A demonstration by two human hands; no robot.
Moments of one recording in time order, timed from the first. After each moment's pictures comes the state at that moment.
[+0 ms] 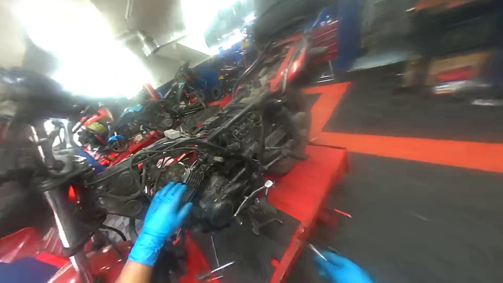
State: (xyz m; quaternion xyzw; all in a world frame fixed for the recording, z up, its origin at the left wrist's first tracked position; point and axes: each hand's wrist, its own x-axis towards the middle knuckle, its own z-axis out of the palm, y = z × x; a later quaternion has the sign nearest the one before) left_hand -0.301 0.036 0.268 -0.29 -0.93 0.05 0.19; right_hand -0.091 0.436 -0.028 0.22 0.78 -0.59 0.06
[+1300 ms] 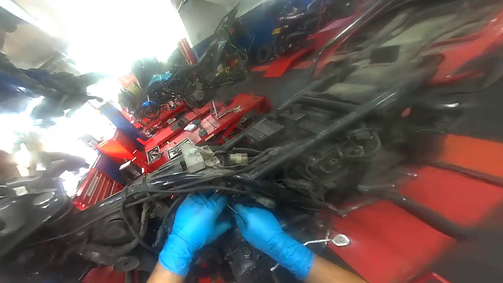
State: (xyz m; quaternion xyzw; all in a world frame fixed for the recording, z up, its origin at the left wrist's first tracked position) left_hand -0.457 0.104 0.281 -0.25 -0.95 0.16 0.02; right_hand -0.458 0.285 0.189 -0.17 0.93 -0.32 0.08
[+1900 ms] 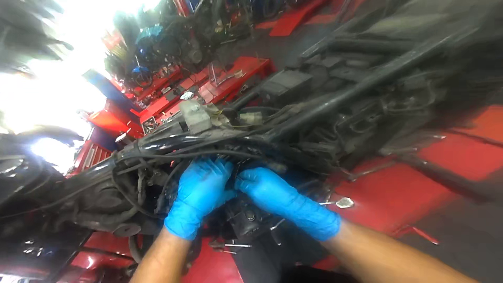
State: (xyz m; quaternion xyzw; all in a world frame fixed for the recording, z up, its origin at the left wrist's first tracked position) left_hand -0.456 0.106 0.272 -0.26 -0.95 0.17 0.05; right_hand -0.451 0.288 0.205 -0.14 0.85 -0.49 0.11
